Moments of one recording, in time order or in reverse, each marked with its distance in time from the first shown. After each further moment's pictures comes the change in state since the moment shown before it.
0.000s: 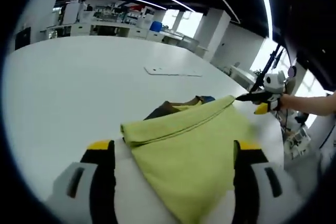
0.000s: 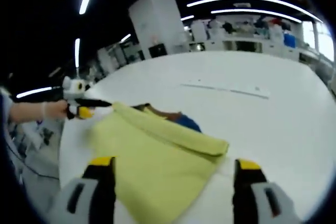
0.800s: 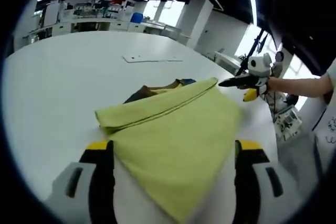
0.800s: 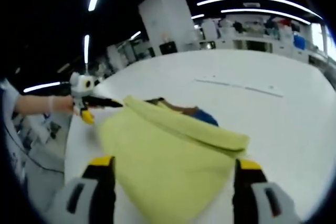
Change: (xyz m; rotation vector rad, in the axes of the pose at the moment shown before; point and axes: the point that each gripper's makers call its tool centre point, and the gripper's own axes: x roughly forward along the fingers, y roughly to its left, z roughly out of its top) left arm 0.006 -0.024 -0.030 0.076 0.103 -0.103; right arm 0.012 0.023 -0.012 -0.018 0.023 0.075
